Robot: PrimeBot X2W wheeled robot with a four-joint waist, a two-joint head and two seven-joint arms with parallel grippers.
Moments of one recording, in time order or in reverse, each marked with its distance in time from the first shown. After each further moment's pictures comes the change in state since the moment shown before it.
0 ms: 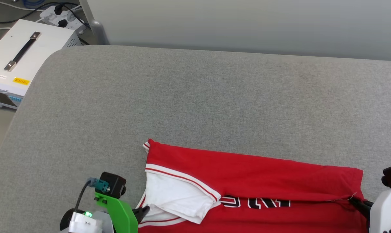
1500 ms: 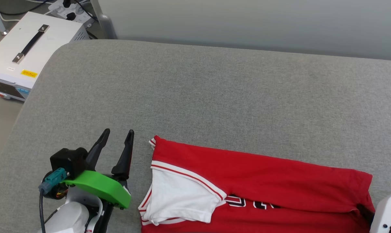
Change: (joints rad) left arm 0.100 -0.221 0.425 0.055 0.303 0.008 -0.490; right arm -0.027 0.455 -0.523 0.023 -0.437 0.000 0.261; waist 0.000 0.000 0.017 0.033
